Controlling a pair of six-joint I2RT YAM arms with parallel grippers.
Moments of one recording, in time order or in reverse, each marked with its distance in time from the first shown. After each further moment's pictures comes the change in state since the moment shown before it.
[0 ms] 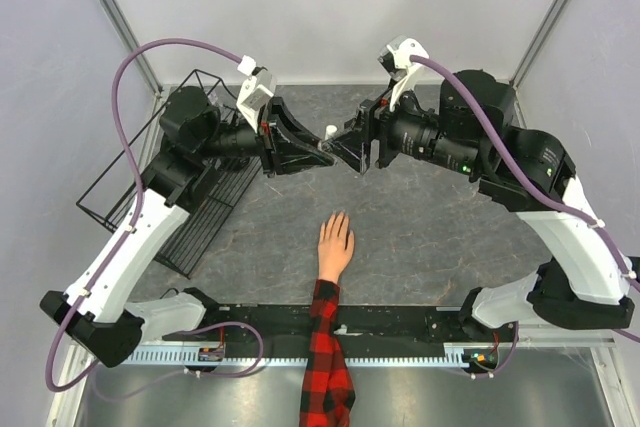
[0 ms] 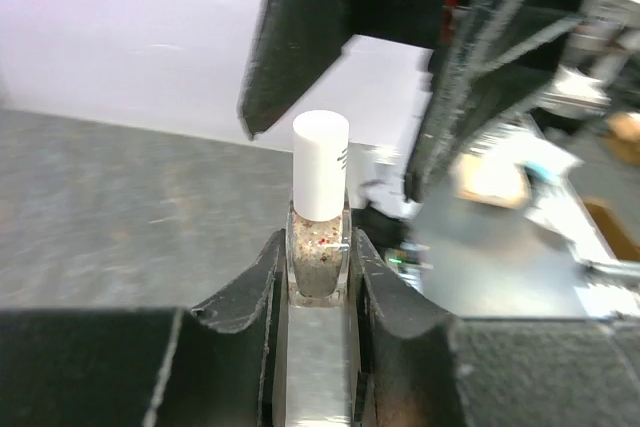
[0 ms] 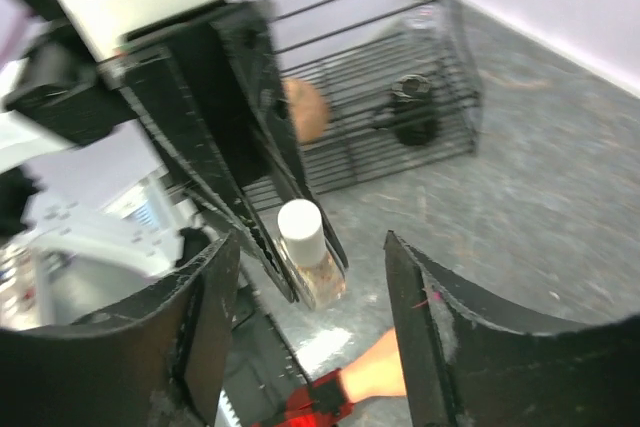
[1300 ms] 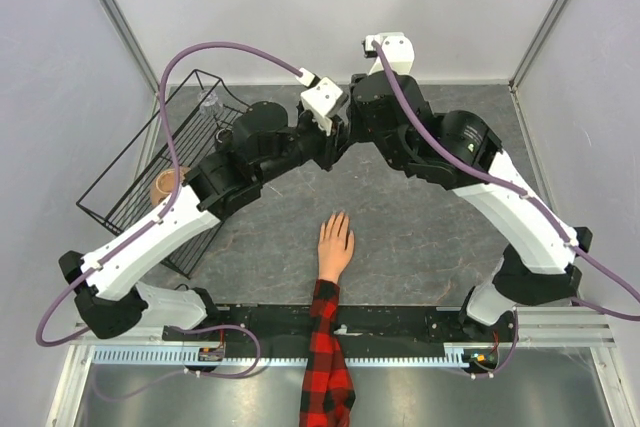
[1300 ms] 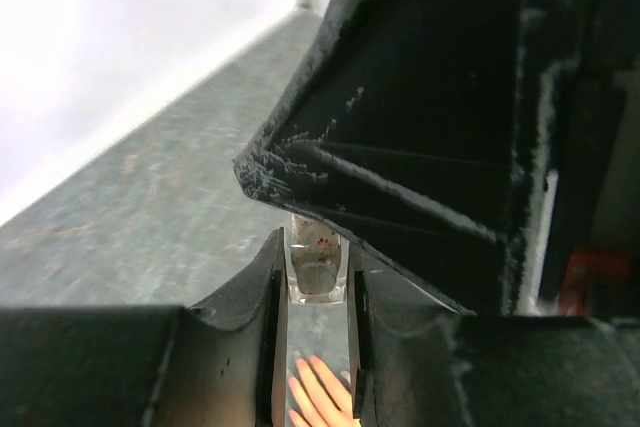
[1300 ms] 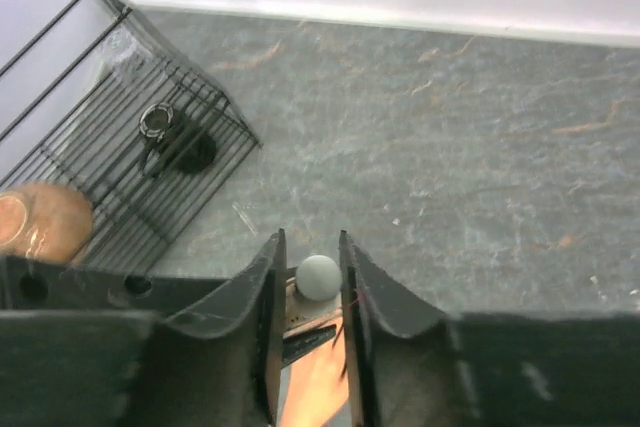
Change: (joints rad) left arm -0.380 0.141 0.130 -0.235 -1.027 0.275; right arm 0.035 0.241 0.162 -0.188 0.667 0.225
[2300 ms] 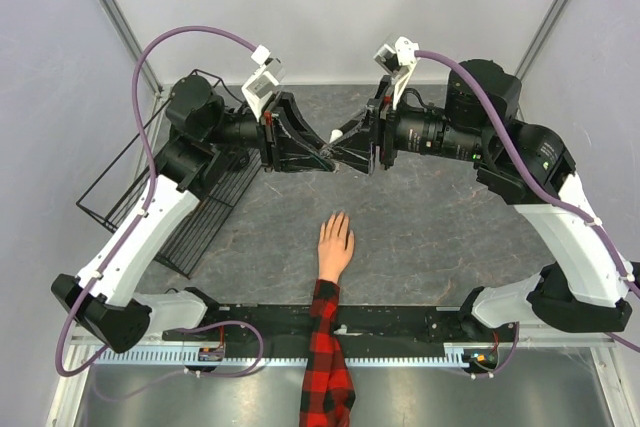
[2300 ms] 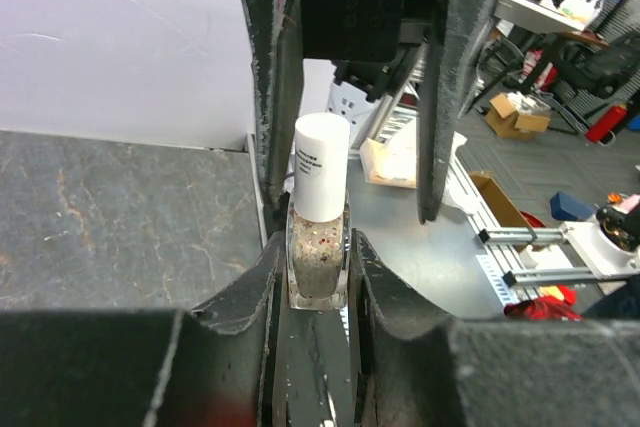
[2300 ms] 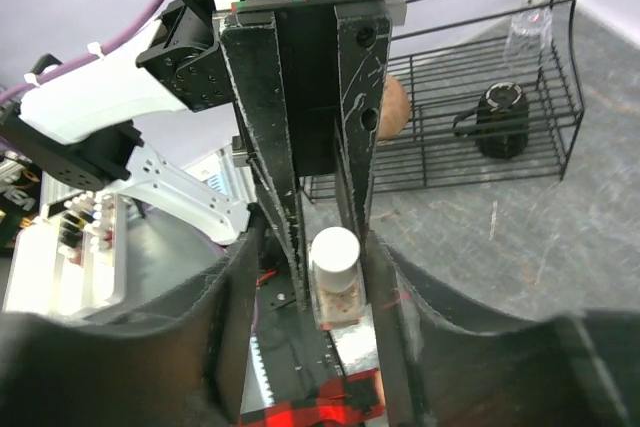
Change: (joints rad) left arm 0.399 -0.052 -0.088 0.419 1.287 -0.537; right arm -0.151 -0.257 -0.207 0.267 -1.063 -0.220
